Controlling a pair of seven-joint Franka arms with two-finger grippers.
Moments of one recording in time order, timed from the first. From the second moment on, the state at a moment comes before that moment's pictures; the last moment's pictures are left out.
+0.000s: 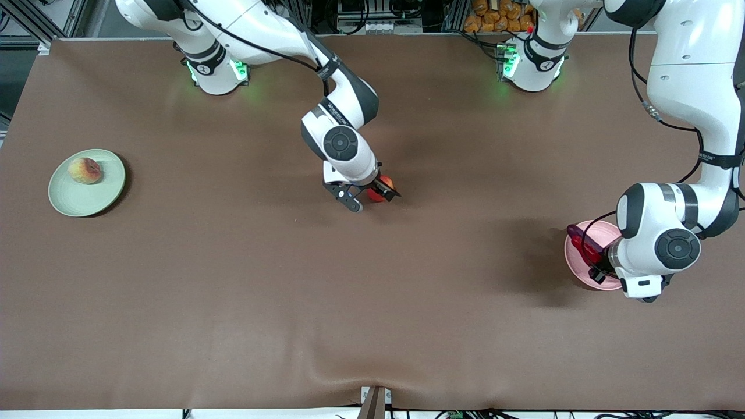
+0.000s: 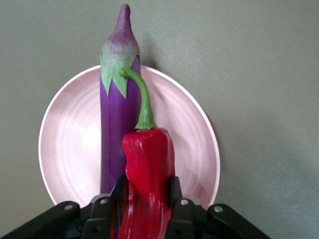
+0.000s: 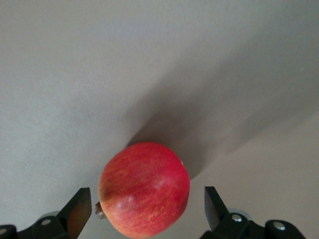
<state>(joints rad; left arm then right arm) 0.07 0.66 -0.06 -1.60 0.25 2.13 -1.00 0.72 0.66 0.12 -1.69 0.23 2.36 1.41</state>
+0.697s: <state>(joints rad) 0.10 0.68 -0.06 -1.61 0.27 2.19 -1.00 0.64 0.65 0.10 -1.64 0.17 2.20 1.36</state>
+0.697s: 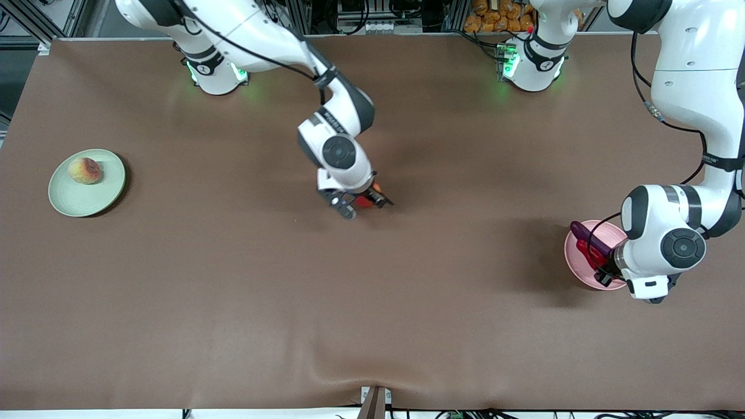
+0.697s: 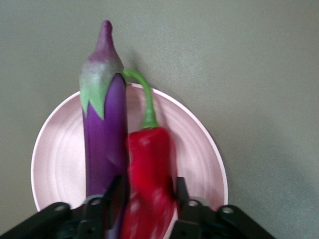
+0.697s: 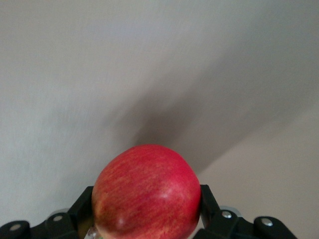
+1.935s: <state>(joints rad) 0.10 0.49 -0.21 -1.57 0.28 1.98 -0.79 0.15 0.27 -0.53 -2.04 0.05 1.98 -0.42</state>
